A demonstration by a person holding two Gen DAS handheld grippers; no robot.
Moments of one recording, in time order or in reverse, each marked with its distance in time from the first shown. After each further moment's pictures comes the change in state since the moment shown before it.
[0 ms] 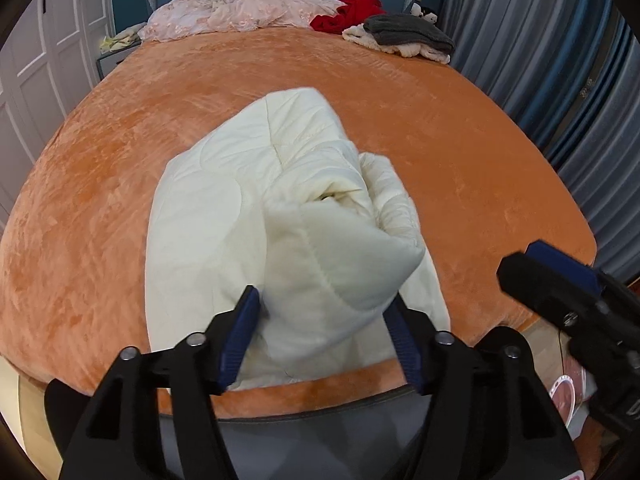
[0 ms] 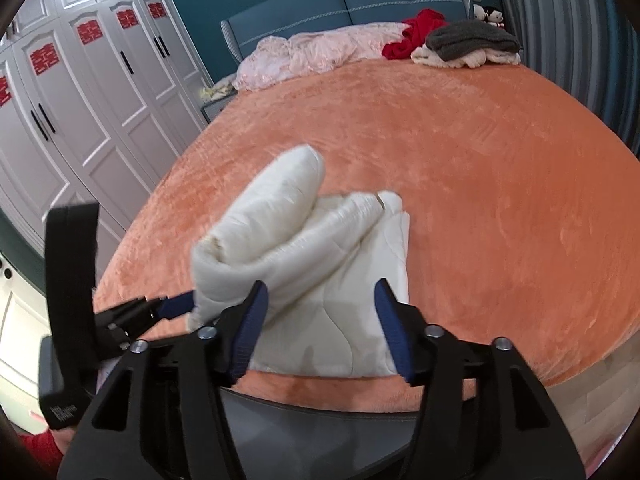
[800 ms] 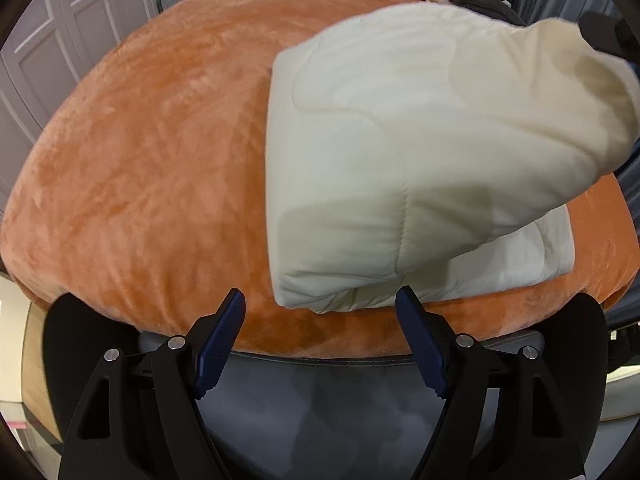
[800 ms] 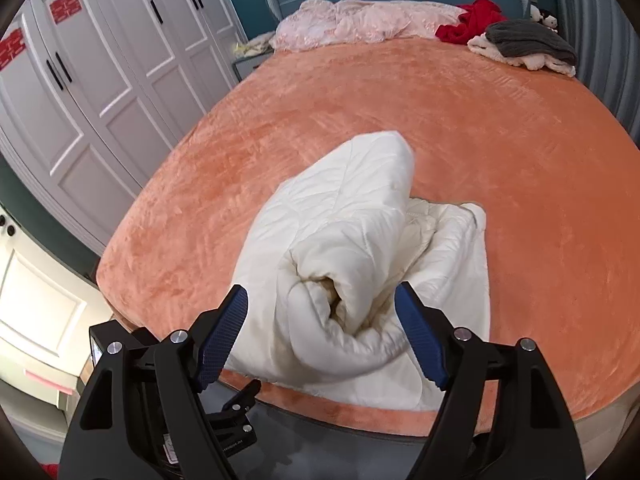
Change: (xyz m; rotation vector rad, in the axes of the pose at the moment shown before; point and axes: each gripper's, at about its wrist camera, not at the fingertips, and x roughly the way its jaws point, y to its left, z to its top) left arm 0.040 0.106 -0.089 -0.165 0.144 0.133; right arm 0.078 0.074 0.028 -0.137 0.158 0.035
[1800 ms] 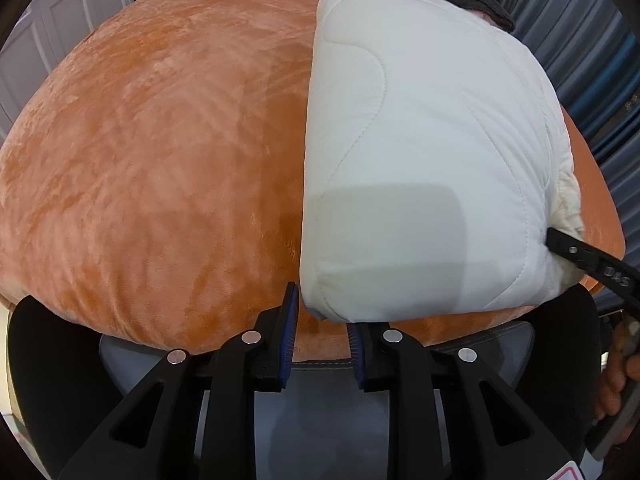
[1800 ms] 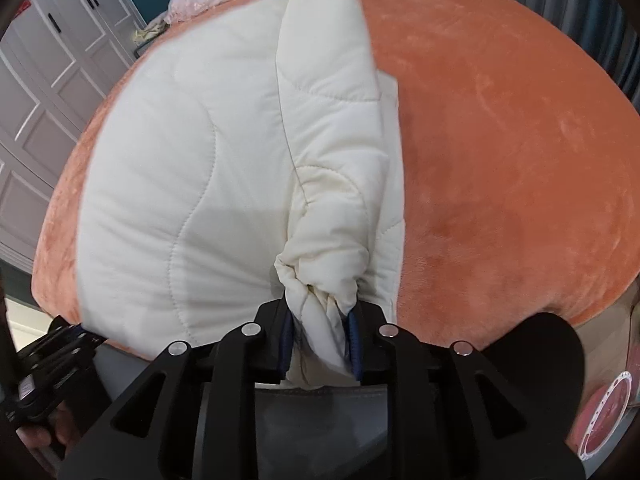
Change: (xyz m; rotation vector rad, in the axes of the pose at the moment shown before) left arm 0.029 -0.008 0.002 0.021 0.032 -0.084; right arm 0.057 -0.109 -0.105 0.252 0.139 -0.198
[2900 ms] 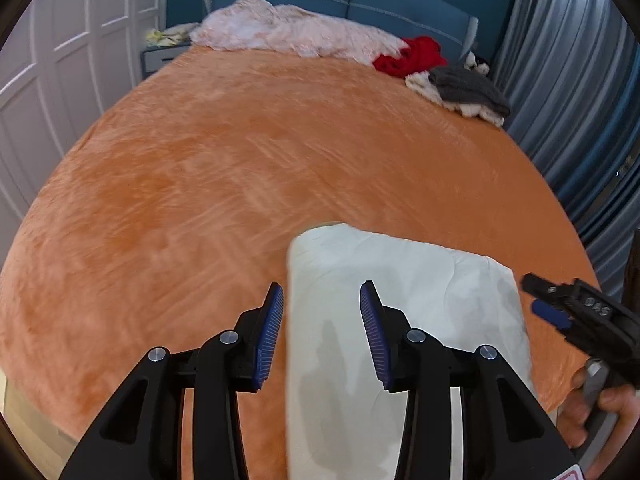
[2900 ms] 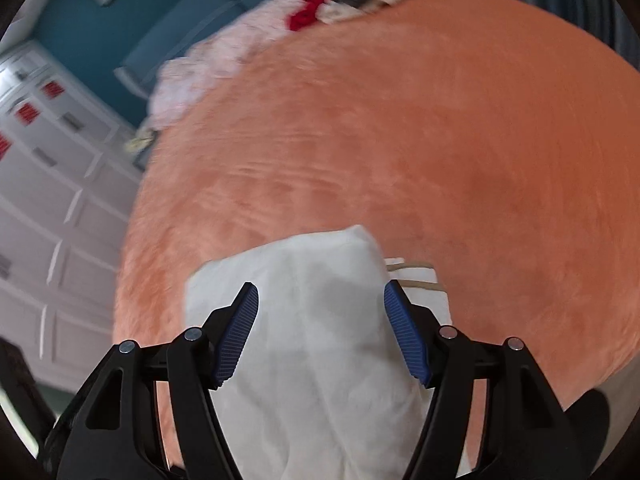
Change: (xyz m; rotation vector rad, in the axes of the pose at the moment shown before) left arm -0.060 -0.010 0.190 -0.010 -0.256 -0.002; right arm -0.021 -0.012 0.159 0.339 -0.140 0.145
